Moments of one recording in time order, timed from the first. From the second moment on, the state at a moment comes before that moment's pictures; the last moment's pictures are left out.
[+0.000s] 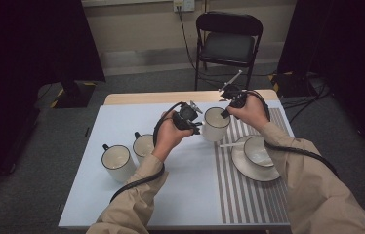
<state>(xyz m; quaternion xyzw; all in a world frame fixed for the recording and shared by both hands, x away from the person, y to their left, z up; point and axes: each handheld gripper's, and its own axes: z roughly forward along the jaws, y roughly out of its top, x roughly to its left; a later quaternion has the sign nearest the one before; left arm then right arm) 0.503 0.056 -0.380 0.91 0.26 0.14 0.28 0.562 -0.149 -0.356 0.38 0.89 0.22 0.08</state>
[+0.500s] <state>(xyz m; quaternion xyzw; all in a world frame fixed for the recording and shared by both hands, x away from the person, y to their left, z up) 0.509 0.047 -0.384 0.91 0.27 0.13 0.28 0.563 -0.157 -0.357 0.39 0.89 0.21 0.09</state>
